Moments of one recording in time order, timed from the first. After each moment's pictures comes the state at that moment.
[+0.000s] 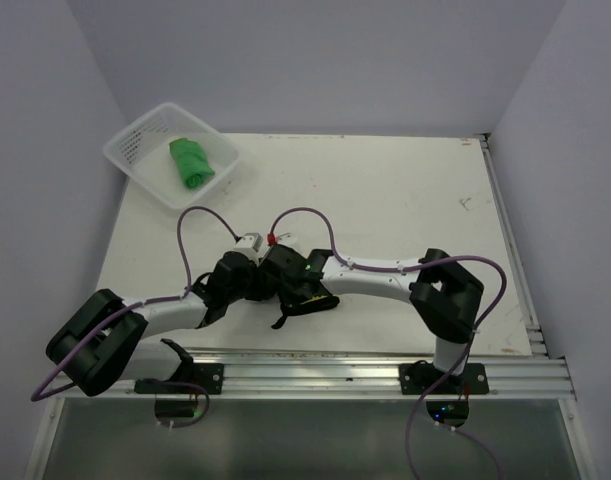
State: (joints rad) left arm -0.63 1.30 0.32 0.34 0.04 -0.58; right arm 1.11 1.84 1.27 -0.59 0.27 0.67
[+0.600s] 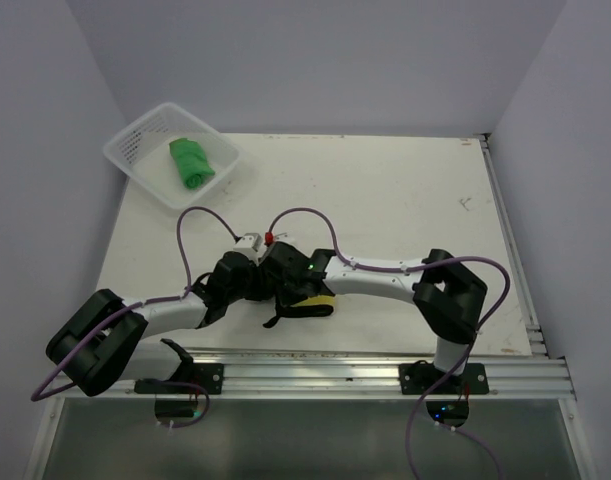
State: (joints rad) left arm -0.63 1.30 0.32 0.34 0.04 -0.59; right arm 1.11 1.82 1.25 -0.51 0.18 0.68
